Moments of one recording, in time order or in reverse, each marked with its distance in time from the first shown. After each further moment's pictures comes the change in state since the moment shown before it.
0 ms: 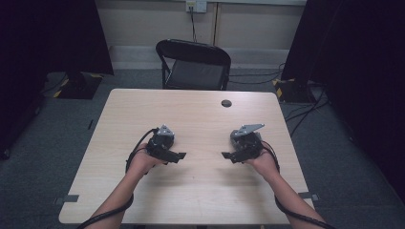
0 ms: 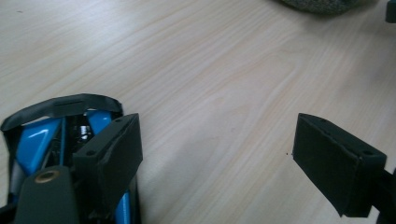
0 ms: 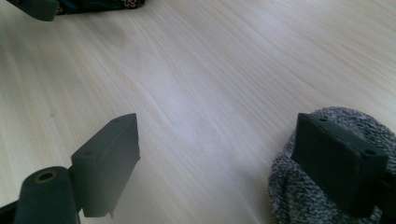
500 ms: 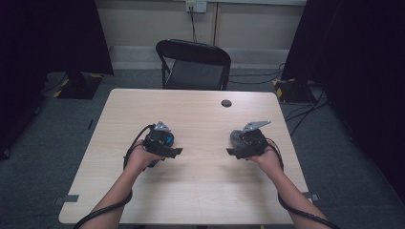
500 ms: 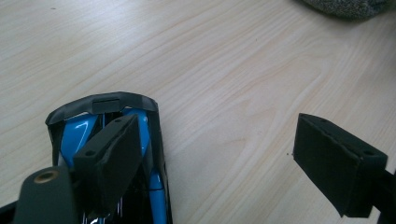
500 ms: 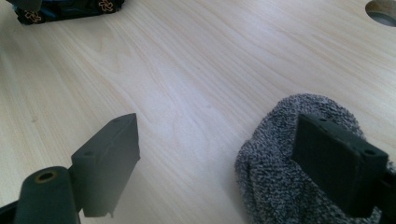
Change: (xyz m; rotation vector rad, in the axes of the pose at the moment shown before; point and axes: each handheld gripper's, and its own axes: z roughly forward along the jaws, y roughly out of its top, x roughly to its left) left arm 0.017 0.003 -0.003 0.006 0.041 -0.043; right arm -0.017 -0.003 -0.008 -0.001 -0.026 0.060
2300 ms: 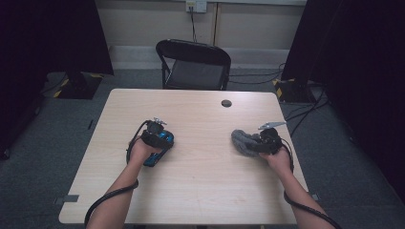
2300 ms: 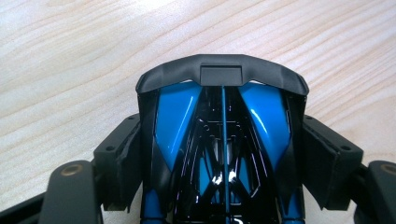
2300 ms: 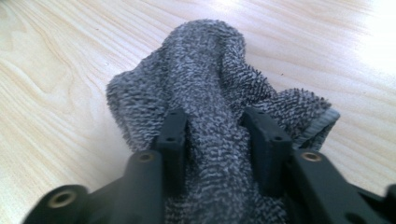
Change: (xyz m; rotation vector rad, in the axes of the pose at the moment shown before) left arm 0.050 -0.006 0.039 0.143 0.158 -0.130; right arm -0.058 -0.042 -0.004 0.041 -0.112 0.174
